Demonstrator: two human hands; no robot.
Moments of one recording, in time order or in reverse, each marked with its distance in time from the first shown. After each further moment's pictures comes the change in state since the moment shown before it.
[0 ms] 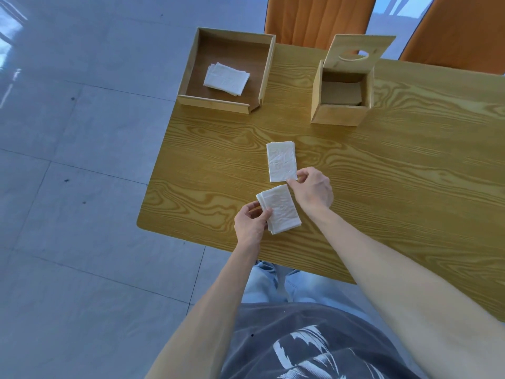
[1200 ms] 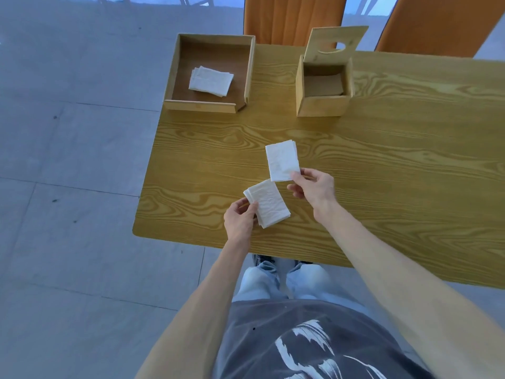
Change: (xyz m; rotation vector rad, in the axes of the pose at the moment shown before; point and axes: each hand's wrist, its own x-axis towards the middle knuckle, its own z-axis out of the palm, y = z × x) left_hand -0.001 0.009 -0.017 0.011 -0.009 0.018; right_hand -0.028 0.013 -0.025 0.839 -0.133 0.281
